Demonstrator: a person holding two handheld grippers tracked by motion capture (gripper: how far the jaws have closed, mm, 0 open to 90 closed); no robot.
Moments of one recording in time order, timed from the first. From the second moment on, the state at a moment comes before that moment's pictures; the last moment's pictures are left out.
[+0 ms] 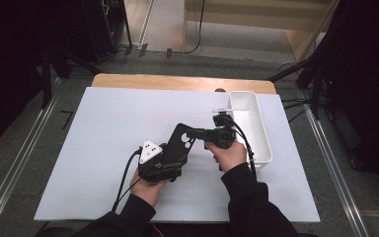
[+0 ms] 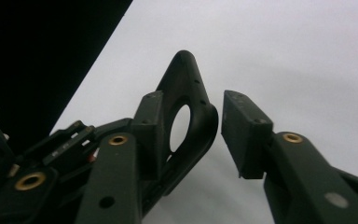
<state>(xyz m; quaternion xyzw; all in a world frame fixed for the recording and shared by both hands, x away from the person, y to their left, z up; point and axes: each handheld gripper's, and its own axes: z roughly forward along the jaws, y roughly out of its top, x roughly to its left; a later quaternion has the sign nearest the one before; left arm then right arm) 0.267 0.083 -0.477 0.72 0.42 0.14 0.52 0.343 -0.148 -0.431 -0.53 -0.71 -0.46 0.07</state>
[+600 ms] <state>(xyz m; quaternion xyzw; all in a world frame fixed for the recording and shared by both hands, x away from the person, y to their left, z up) 0.264 0.080 -0.481 0.72 0.42 0.15 0.53 0.343 -0.152 -0.430 -0.55 -0.69 -0.47 0.10</state>
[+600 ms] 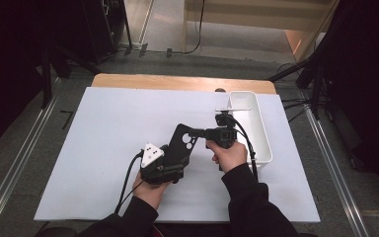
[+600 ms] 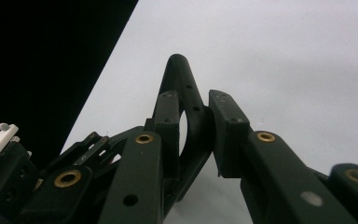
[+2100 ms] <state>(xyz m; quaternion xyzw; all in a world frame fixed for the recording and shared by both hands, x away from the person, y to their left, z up) 0.291 0.089 -0.461 0.79 0.40 0.04 0.47 0.321 -0.160 -0.397 -0.49 -0.73 -0.48 -0.06</state>
